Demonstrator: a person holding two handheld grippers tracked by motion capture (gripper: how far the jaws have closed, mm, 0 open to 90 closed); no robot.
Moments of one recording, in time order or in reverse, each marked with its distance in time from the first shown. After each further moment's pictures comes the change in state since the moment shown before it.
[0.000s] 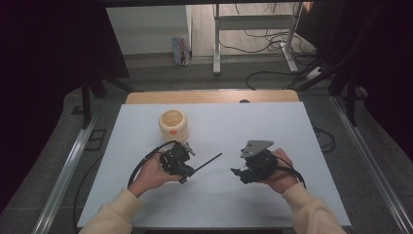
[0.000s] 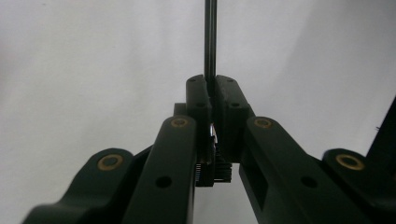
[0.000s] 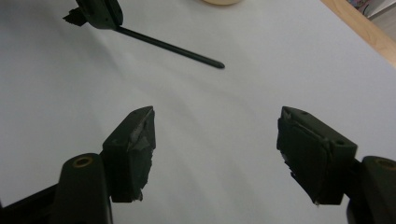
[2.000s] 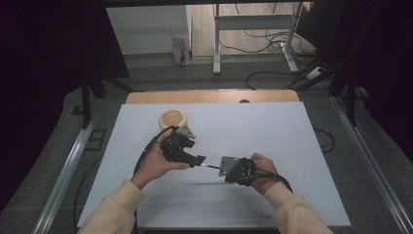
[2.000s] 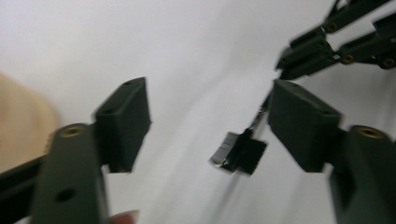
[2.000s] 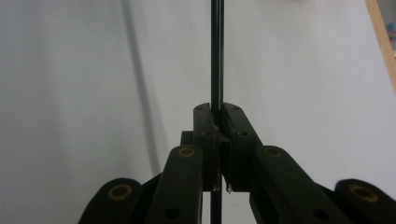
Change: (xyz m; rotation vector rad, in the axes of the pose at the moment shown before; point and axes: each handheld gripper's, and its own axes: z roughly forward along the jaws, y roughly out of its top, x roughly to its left) left arm 0.003 0.015 -0.038 -0.328 0.105 -0.039; right arm 0.032 0.010 0.045 0.139 0.008 -0.381
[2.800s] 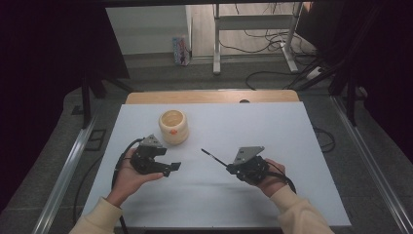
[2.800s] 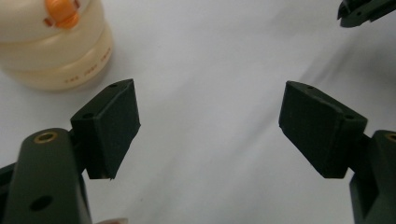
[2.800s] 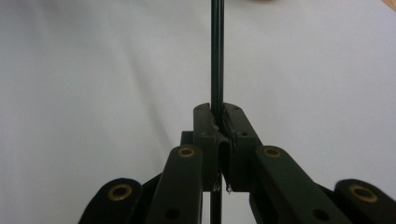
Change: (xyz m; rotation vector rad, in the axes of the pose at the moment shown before) left arm 0.016 -0.080 -0.033 -0.077 0.059 -0.181; right arm -0.012 -0.028 -0.017 -0.169 0.093 0.355
